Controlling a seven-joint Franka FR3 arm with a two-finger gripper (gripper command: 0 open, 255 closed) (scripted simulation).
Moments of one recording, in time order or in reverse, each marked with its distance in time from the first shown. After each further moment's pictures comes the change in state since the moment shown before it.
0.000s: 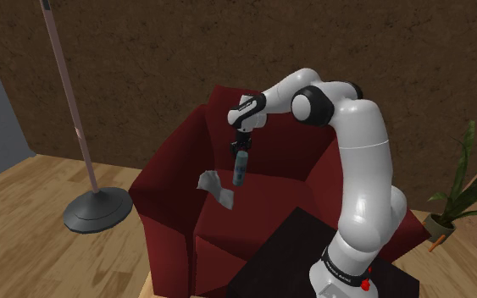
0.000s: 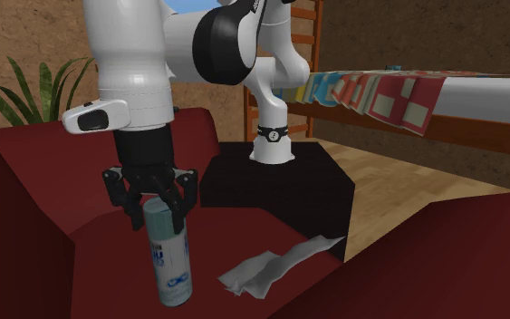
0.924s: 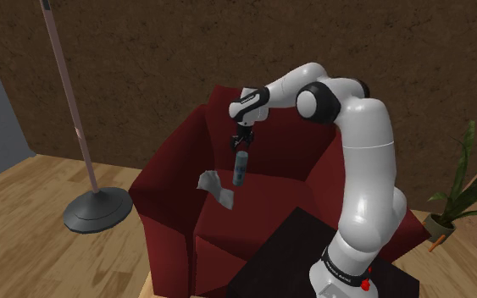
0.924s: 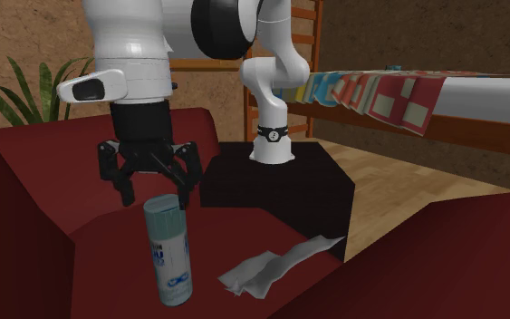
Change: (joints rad) arm 0.007 -0.056 -0.009 0.006 -0.016 -0.063 0.010
